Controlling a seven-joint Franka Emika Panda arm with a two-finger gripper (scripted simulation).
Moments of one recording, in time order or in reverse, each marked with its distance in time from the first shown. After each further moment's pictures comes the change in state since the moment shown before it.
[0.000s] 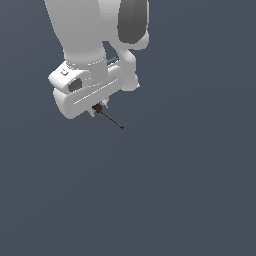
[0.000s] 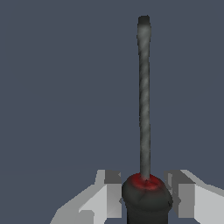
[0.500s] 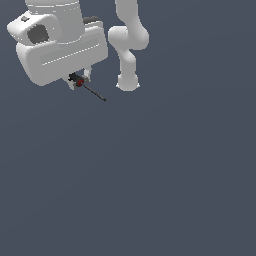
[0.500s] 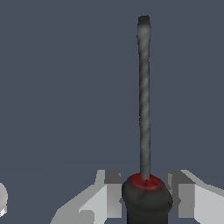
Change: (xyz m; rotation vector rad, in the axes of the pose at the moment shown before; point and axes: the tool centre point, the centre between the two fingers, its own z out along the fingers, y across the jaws) arm -0.044 0.012 -0.082 -0.001 0.001 0.001
